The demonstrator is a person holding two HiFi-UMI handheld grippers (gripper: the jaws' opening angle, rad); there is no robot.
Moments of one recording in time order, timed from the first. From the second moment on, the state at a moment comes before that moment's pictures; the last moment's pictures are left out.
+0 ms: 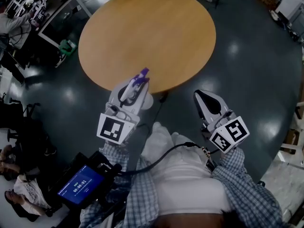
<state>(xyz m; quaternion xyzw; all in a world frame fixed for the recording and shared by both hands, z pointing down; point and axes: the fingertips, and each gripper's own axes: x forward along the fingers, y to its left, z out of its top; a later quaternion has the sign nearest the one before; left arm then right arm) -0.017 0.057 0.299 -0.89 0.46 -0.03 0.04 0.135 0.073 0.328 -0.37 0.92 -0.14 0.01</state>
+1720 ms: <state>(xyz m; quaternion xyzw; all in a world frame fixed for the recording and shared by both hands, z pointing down) -0.030 -0.109 0.334 -0.91 0.41 -0.03 0.04 0.074 -0.079 0.355 -0.36 0.92 -0.16 -0.10</state>
